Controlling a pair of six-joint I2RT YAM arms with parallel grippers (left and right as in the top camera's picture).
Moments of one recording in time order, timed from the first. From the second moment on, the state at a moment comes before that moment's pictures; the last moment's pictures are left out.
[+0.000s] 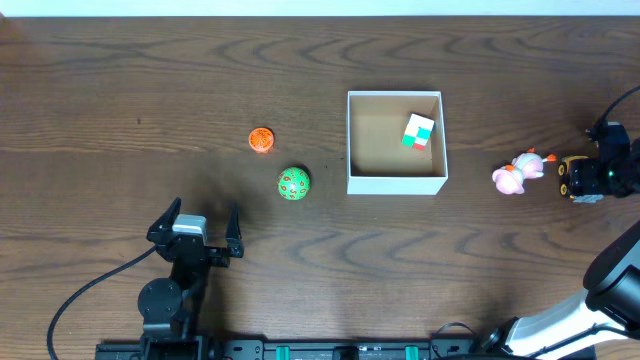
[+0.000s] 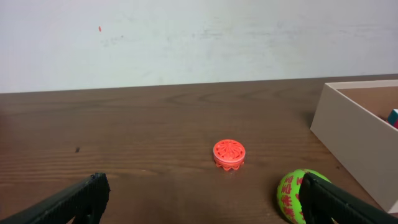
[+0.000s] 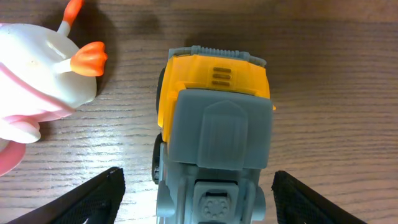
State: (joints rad) left arm 0.00 0.01 0.02 -0.10 0.12 0.01; right arm -0.64 1.88 1.31 -0.76 -0.12 -0.63
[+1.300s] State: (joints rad) left arm 0.00 0.01 0.02 -0.10 0.12 0.01; right arm -0.65 1.88 1.31 -0.73 -0.13 -0.59
